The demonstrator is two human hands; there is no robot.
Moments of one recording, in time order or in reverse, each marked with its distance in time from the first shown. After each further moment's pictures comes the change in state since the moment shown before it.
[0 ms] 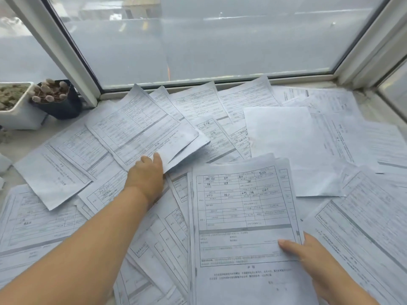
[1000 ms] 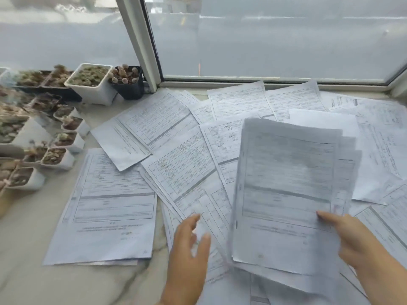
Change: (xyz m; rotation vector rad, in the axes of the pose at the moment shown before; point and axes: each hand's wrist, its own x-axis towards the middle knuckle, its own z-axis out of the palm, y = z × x) left_hand -0.239 0.018 0.014 -1.636 0.123 -0.315; right_hand 0.009 -0.030 0.012 0.230 0.075 0.019
